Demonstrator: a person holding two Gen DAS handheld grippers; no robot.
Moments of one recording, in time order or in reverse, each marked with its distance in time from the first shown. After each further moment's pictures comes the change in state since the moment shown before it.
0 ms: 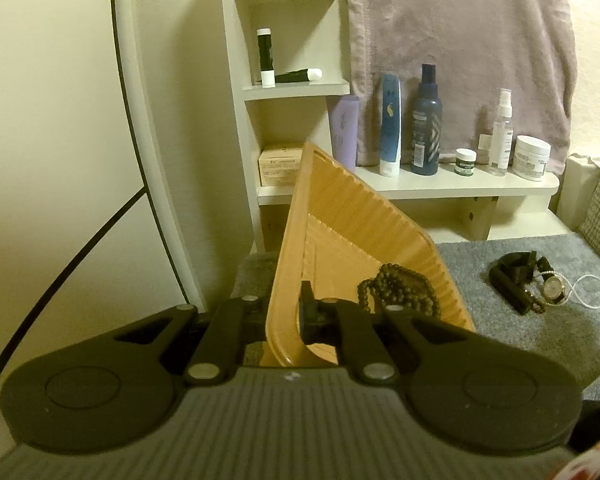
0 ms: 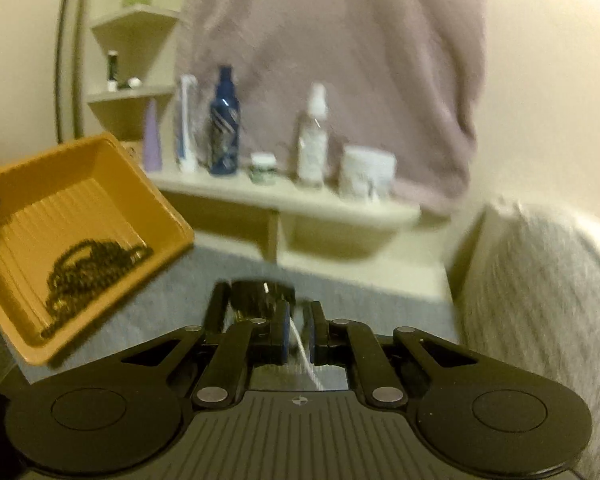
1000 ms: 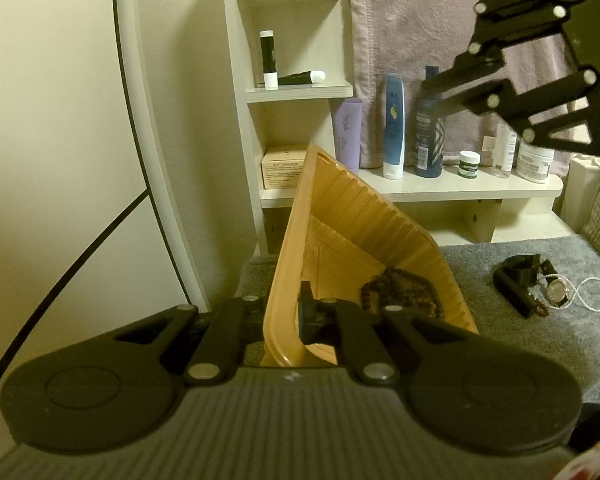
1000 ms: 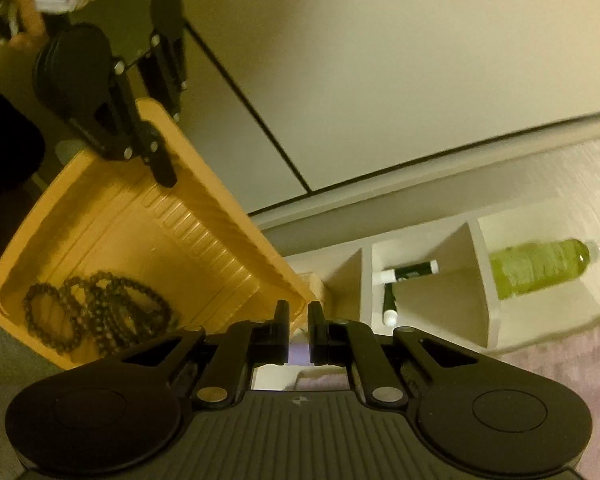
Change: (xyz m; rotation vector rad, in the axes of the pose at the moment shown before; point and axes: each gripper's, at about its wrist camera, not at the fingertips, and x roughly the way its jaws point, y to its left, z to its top) left arm 0.001 0.000 0.001 0.001 -0.007 0.010; right arm 0.041 0.179 0.131 -1.464 -0.349 0.400
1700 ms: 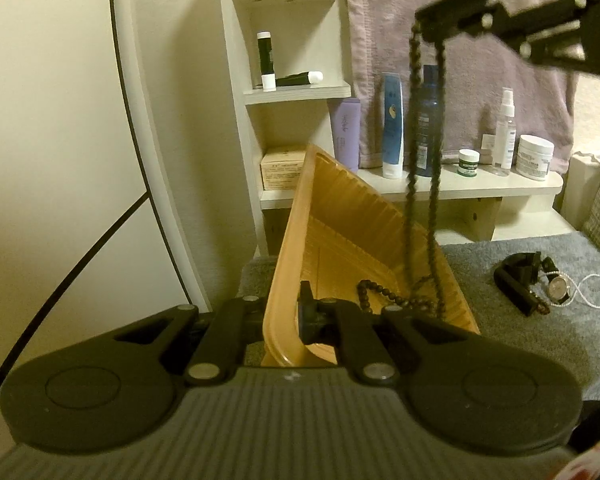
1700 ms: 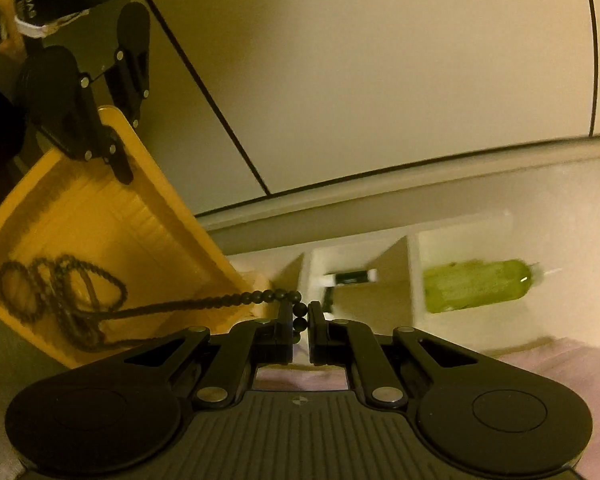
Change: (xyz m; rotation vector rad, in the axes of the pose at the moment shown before) left arm -0.001 -0.001 0.000 0.012 -0.003 0.003; right arm -0.023 -0.027 0.004 -0.083 0.000 -0.068
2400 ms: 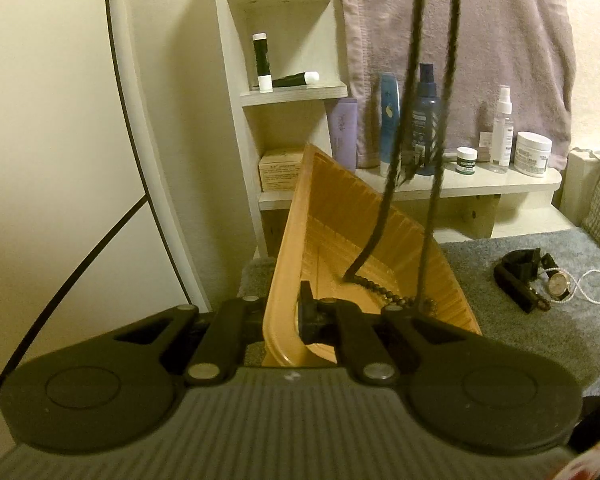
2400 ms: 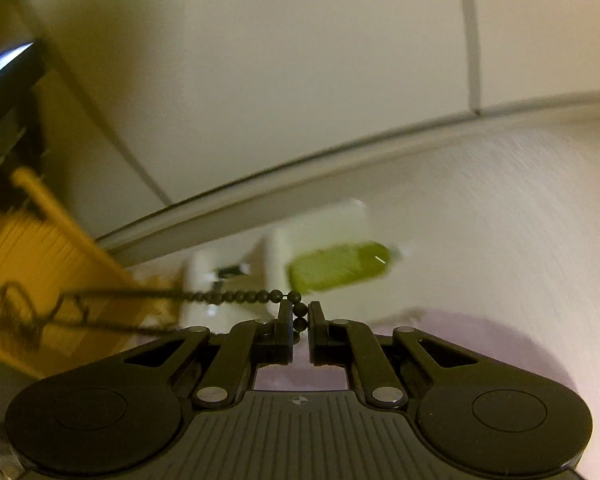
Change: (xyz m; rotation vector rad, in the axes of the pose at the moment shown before) left arm -0.001 -0.003 0.000 0.016 -0.002 0.001; right arm -0.080 -0.079 0.016 0.068 0.017 -0.190
